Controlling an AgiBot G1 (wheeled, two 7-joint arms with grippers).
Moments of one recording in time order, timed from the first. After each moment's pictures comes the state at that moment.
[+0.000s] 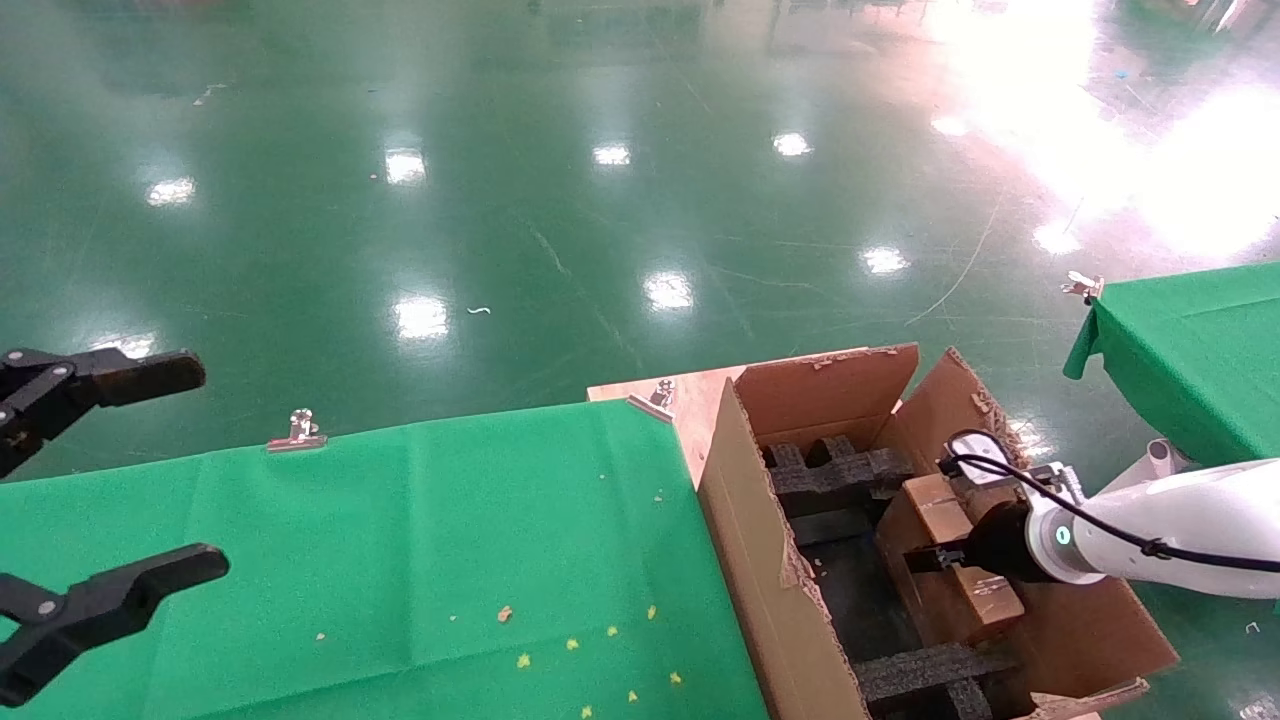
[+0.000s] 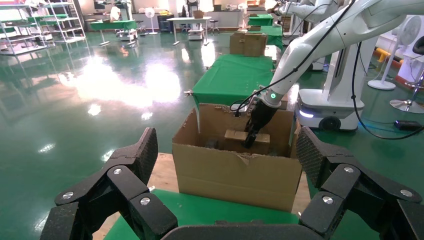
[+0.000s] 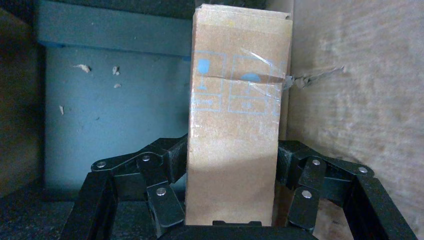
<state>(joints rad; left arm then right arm) -1.07 0.56 0.36 -1.22 0.63 1.43 -0.13 1.48 -0.57 -1.65 0.95 -1.72 -0.58 1.56</state>
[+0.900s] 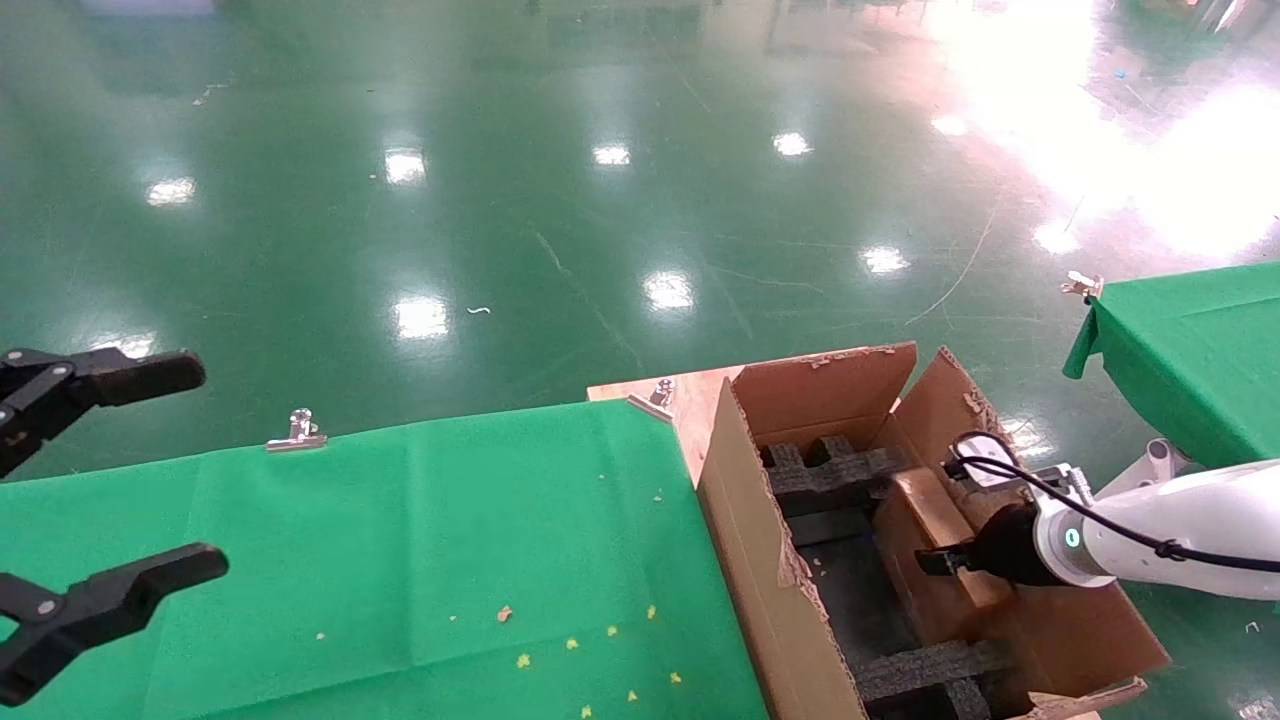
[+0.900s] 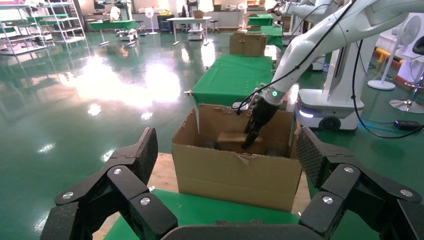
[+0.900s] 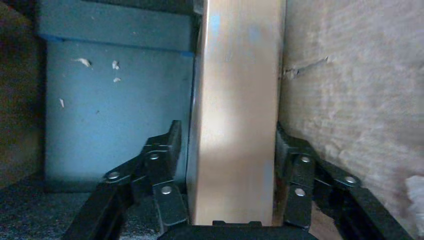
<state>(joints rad) -1.07 0.56 0.36 -1.22 0.63 1.43 -0.13 1.51 -0.53 -1.65 0.99 -1.74 -0.59 1.57</state>
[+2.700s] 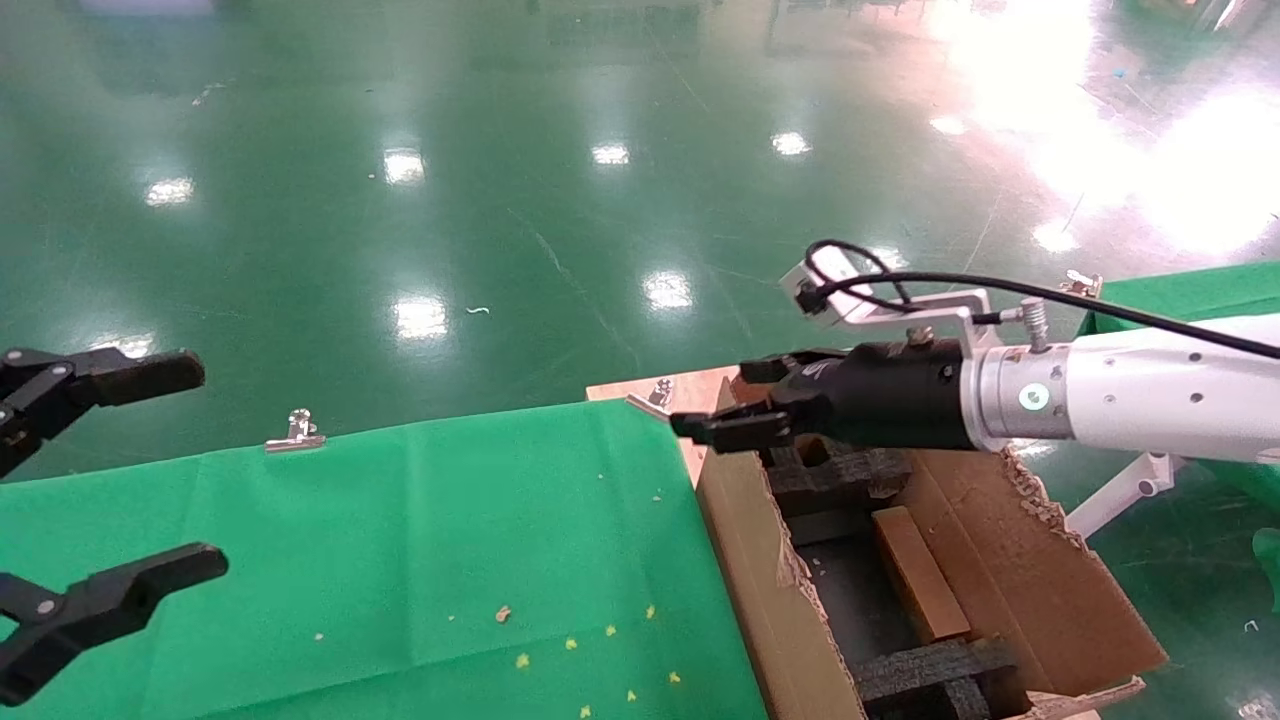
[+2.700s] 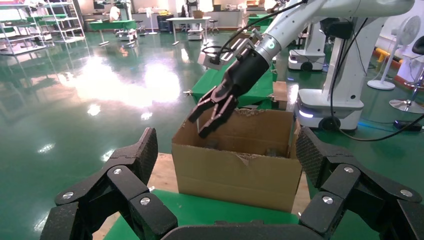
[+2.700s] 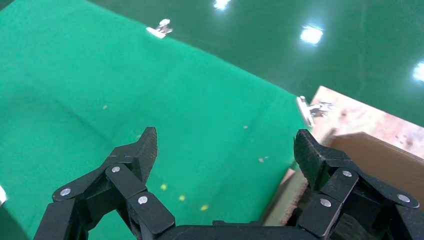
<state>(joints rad) -1.07 0.56 0.36 -1.22 0.63 1.43 -0.13 1.60 -0.44 -1.24 1.36 -1.23 -0.77 0.98</state>
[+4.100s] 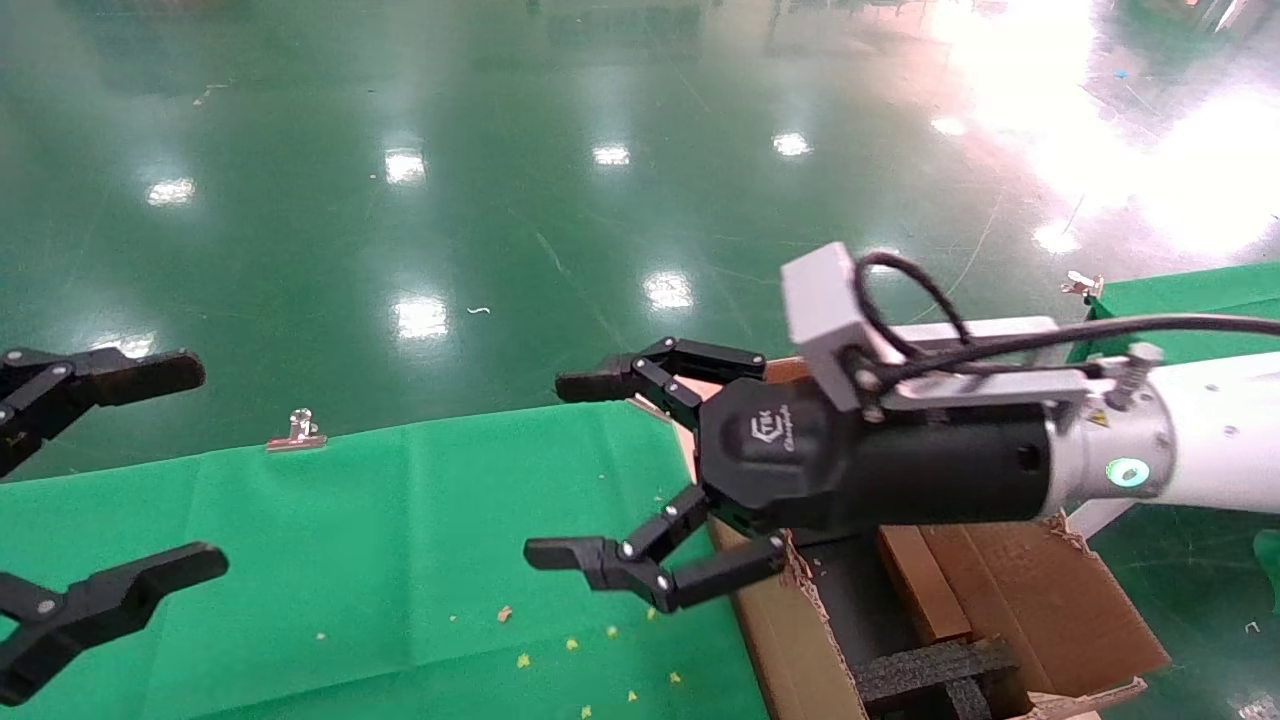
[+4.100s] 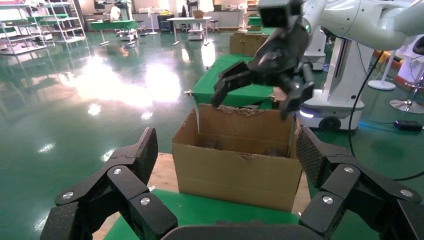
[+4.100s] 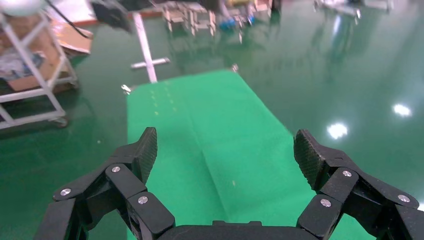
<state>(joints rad) -1.07 0.56 0.36 -1.22 0.63 1.43 -0.13 1.16 -0.58 -0.44 1.30 -0.81 -1.38 0.32</state>
